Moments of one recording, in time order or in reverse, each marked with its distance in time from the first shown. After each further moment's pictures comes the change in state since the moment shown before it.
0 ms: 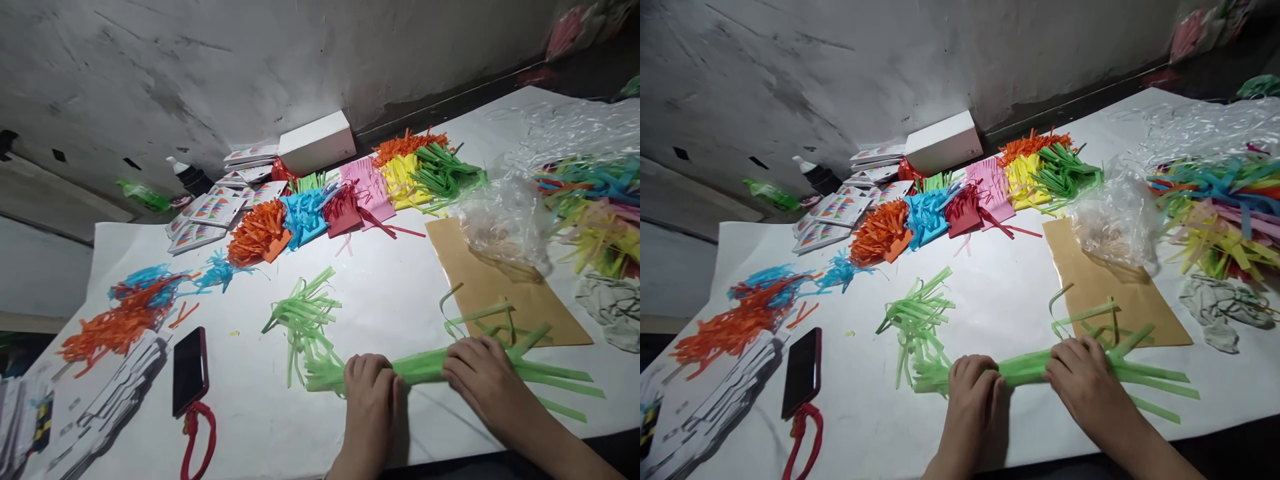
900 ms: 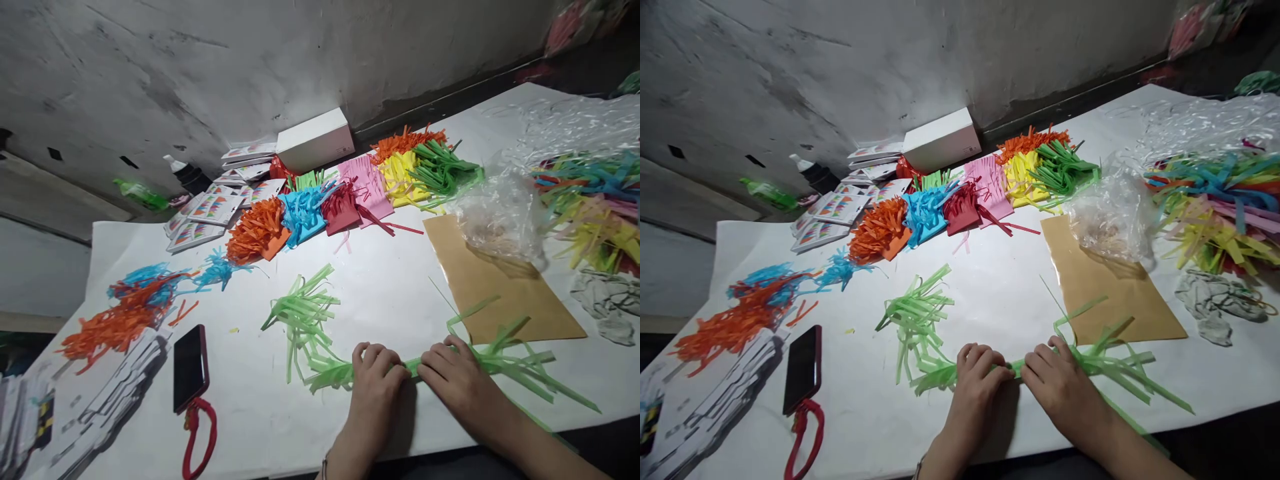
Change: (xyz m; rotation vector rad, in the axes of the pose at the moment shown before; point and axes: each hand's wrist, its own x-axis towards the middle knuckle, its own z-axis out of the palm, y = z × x) left_hand 0.009 -0.005 0.008 -0.032 -0.048 0.164; right_hand 0.005 -0.015 0.014 0.005 -0.057 -0.180
